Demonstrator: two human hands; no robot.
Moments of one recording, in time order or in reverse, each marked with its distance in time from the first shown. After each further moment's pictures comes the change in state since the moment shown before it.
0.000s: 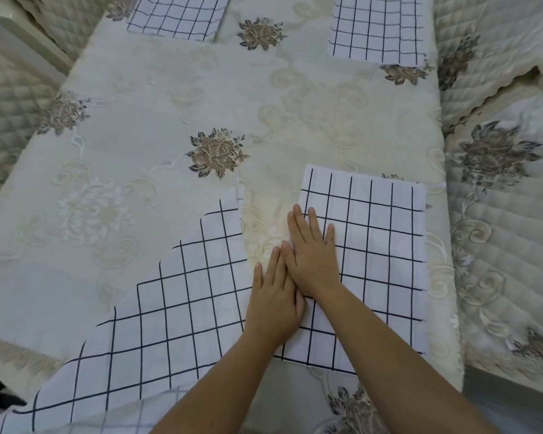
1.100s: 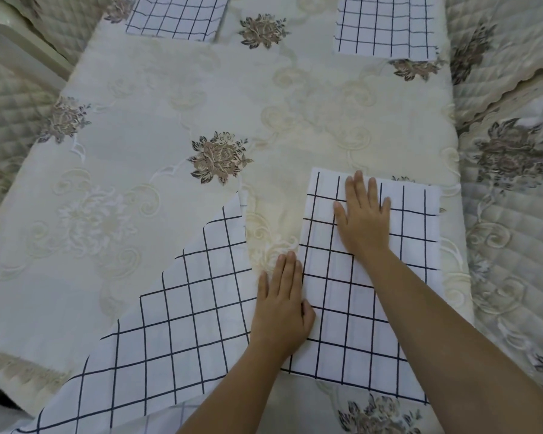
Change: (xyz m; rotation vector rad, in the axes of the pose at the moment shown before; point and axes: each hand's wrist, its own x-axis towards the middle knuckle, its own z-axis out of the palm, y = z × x) left_hand 0.001 0.001 -0.003 0.000 -0.001 -0.019; right_hand 0.054 0.075 -0.028 -0.068 0.119 0.218
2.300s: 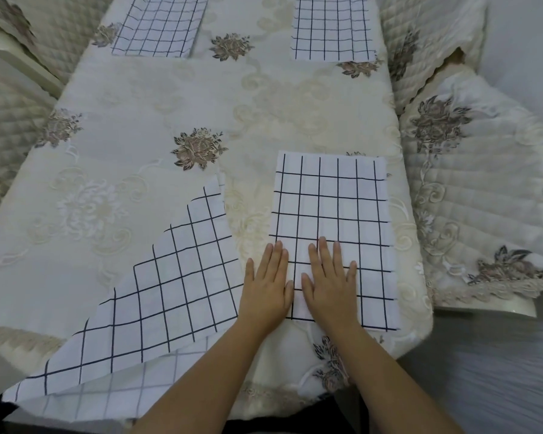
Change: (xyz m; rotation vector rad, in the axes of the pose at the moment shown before) left_hand -0.041 0.012 0.009 0.091 -0.068 0.063; right_hand -0.194 -0.011 0.019 0.000 -0.033 0.041
